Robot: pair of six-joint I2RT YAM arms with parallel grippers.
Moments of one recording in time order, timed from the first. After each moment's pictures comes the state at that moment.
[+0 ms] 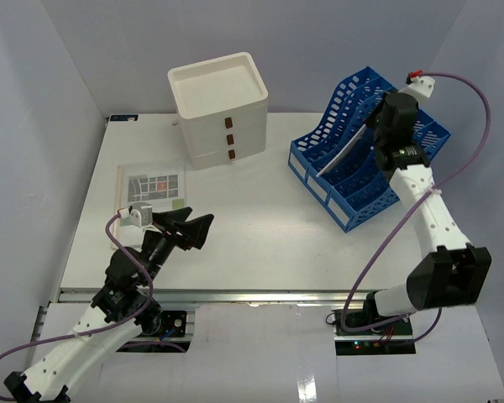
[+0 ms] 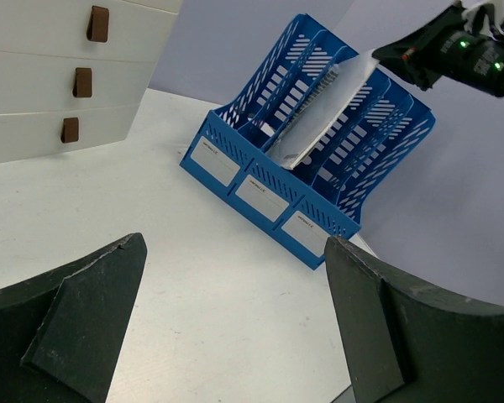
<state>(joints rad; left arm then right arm) -0.69 0.26 0.33 0.12 -0.16 -0.51 0.15 1.41 1.36 -0.11 0.36 0.40</state>
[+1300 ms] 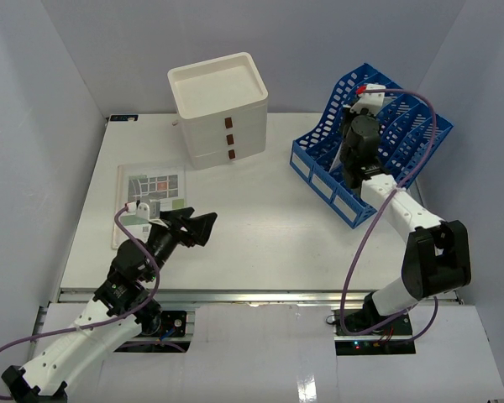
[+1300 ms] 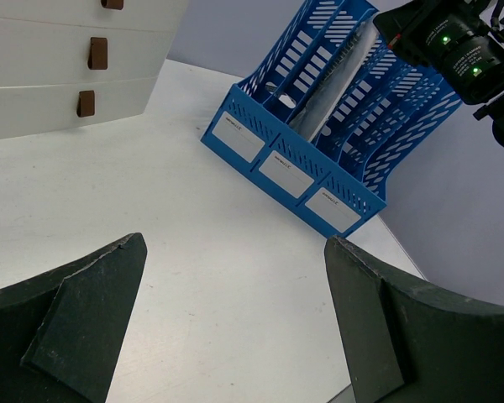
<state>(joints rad) -0.69 0.35 0.38 0.08 -0.17 -0.50 0.32 1.51 1.13 0.49 0.51 -0.05</state>
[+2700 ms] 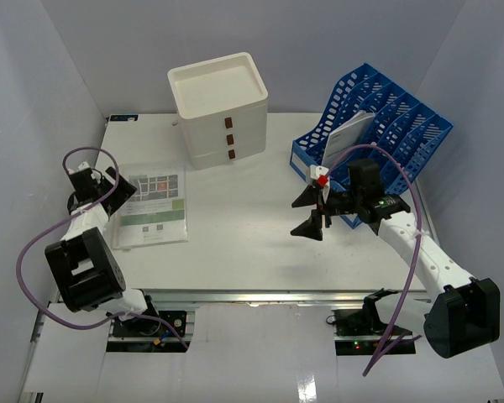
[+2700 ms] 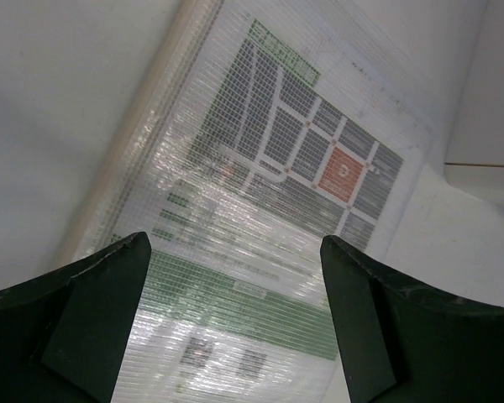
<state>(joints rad) 0.44 1.47 0.84 -0.10 0.21 -0.40 0.35 1.15 0.87 -0.41 -1.10 -0.55</state>
